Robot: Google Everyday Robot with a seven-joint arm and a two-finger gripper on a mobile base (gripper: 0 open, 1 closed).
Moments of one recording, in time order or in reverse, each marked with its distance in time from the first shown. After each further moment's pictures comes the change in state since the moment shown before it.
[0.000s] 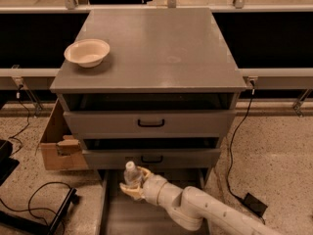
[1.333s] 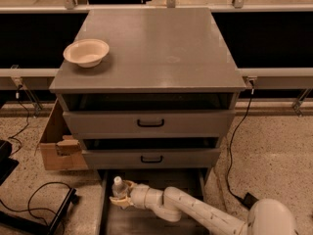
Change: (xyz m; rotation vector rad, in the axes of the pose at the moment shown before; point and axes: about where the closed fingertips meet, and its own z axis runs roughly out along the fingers) arm 0.157 0.034 0.113 -0.253 -0.023 0.037
